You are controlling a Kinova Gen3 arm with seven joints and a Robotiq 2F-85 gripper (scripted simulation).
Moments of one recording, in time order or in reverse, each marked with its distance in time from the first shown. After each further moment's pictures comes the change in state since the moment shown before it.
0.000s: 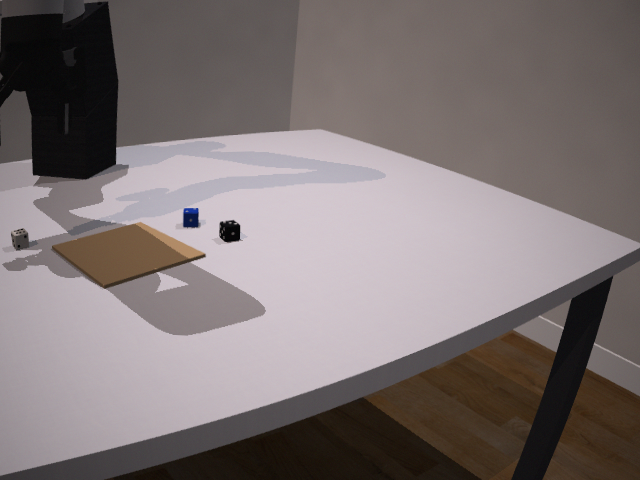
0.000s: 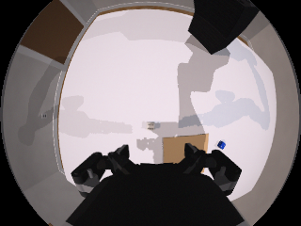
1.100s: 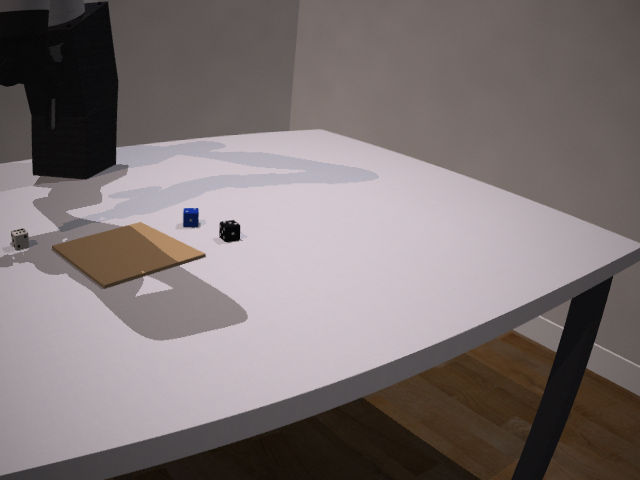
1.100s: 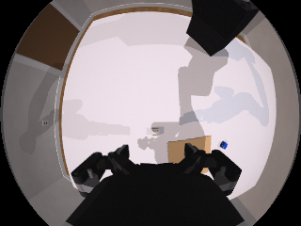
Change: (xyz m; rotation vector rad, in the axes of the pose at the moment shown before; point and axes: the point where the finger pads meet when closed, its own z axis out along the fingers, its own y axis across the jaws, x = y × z) arm 0.018 -0.012 -0.006 0.002 -0.002 0.057
